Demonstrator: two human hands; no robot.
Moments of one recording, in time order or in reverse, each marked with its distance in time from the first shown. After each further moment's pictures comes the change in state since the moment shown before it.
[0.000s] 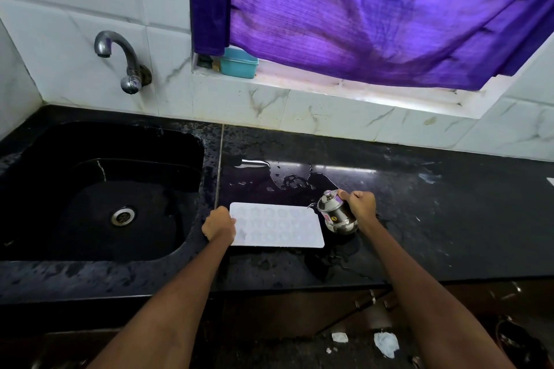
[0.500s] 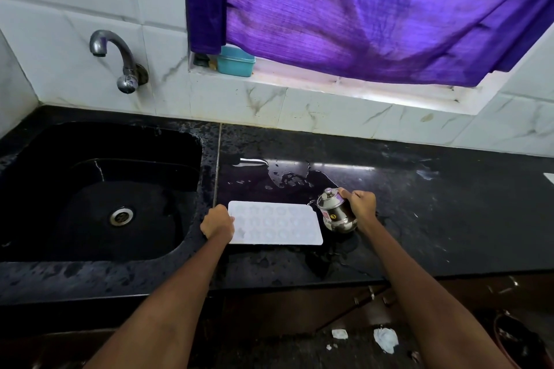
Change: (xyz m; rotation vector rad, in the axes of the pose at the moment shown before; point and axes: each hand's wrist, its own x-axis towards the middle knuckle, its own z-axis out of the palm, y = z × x) left_hand 0.000 0.000 -0.002 0.026 0.006 0.013; right_hand -0.002 0.005 -0.003 0.093 0.021 0.053
